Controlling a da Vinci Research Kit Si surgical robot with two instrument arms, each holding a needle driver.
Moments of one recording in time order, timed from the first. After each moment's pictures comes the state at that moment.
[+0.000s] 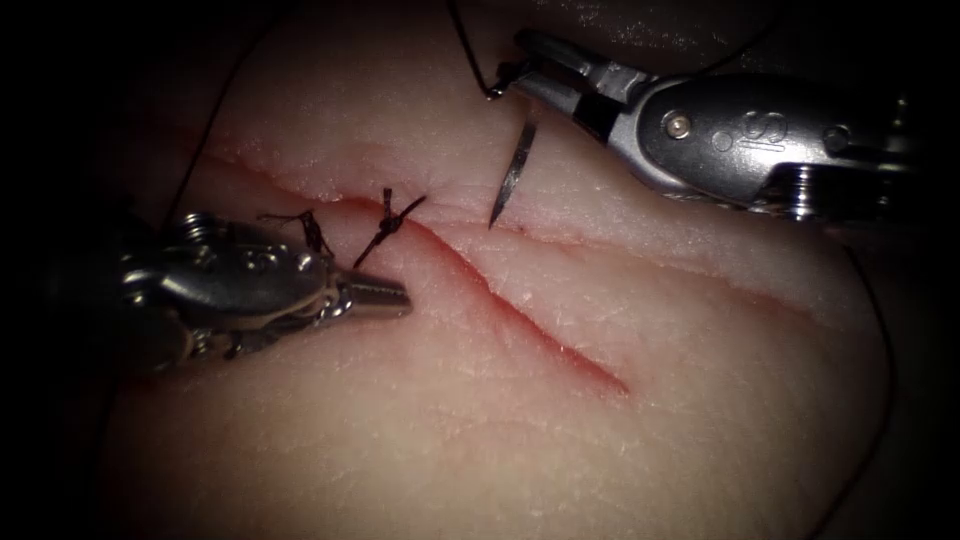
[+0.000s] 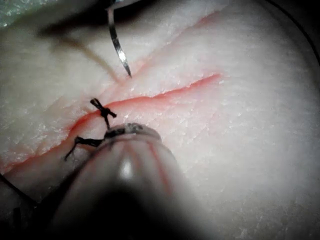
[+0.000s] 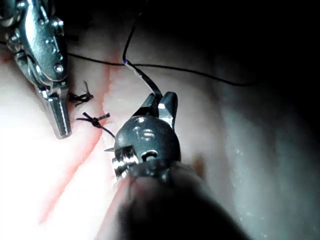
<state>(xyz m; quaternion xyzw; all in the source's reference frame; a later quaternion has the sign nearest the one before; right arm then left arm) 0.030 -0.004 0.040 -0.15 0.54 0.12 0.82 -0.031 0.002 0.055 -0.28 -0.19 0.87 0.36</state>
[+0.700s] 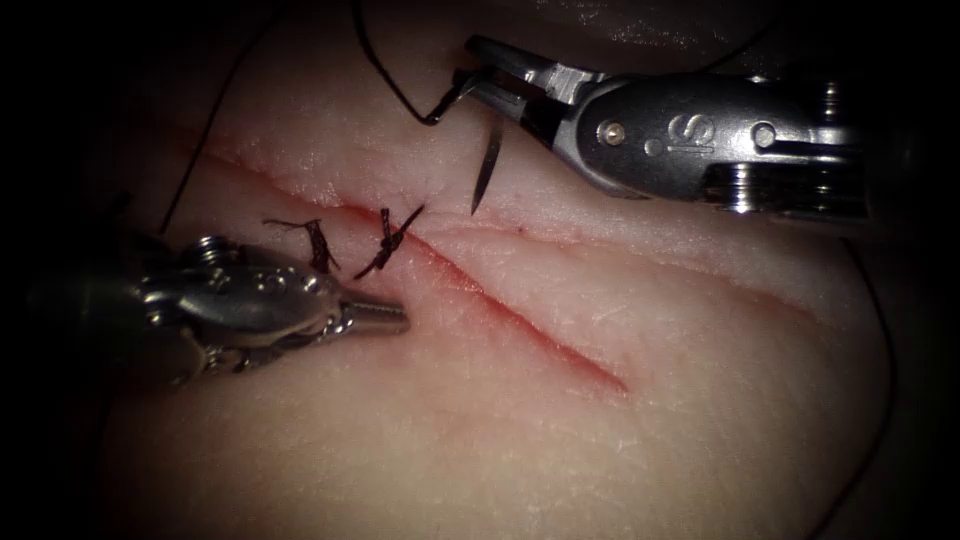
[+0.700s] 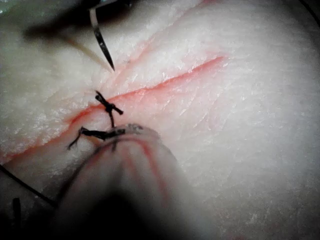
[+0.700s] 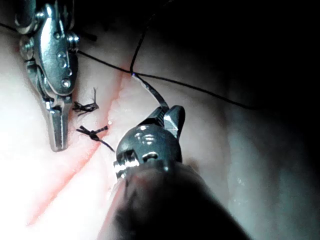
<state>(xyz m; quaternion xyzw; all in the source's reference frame) 0.032 -0.004 0.041 -0.19 0.52 0.04 0.83 -0.030 0.001 0.057 -0.27 -0.19 0.87 0.35</state>
